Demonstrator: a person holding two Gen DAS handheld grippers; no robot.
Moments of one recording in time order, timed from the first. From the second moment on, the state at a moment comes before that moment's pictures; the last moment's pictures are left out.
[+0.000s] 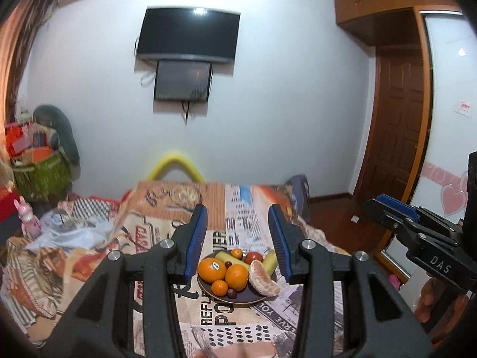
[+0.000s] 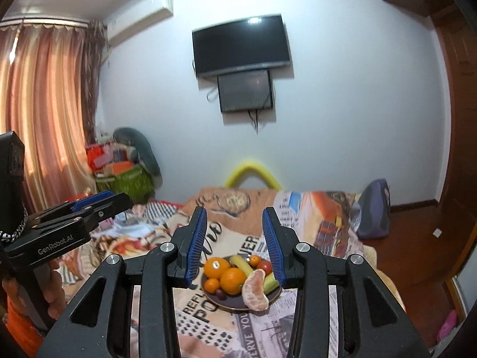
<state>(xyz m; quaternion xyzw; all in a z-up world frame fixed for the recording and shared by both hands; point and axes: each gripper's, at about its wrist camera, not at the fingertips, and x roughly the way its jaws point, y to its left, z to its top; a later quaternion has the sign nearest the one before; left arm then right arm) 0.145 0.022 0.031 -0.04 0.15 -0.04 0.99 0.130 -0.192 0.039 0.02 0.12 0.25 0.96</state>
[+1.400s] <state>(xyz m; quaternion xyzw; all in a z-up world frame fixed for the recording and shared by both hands) 0.046 0.009 0.036 -0.01 0.09 -0.02 1.00 0.061 -0.191 0.035 0.01 0.06 0.19 0.98</state>
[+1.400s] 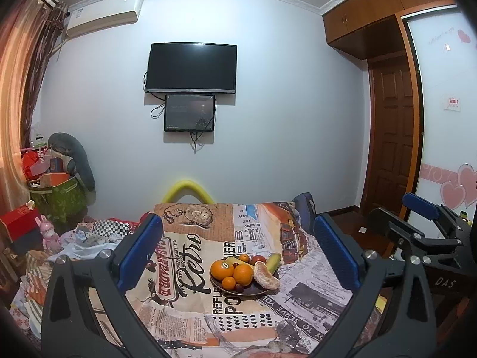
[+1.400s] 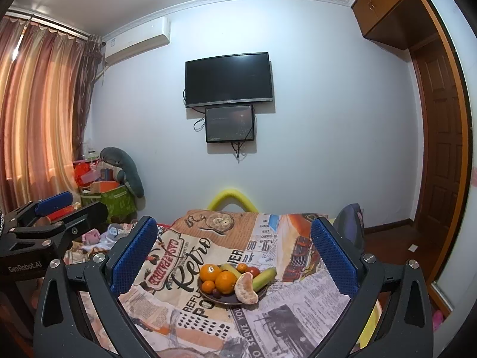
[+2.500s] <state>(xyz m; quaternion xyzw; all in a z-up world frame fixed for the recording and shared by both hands) 0.049 0.008 0.034 -0.01 0.10 -0.03 0.99 0.056 -0.196 0.040 0.01 0.05 0.19 0.98</state>
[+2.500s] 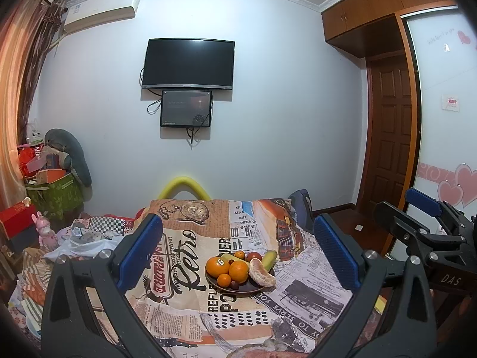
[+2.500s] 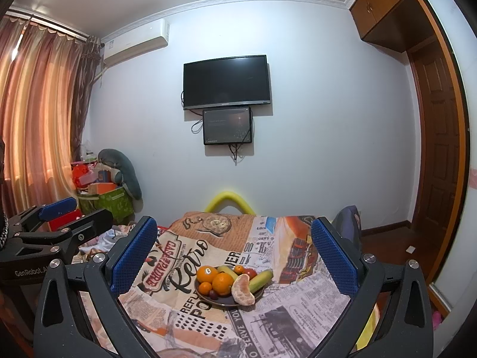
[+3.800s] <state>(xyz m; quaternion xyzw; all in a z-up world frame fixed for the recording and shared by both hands) 0.047 0.002 0.035 -0.02 0.10 -0.04 0.99 0.056 -0.192 0.042 0.01 0.06 0.18 0.98</state>
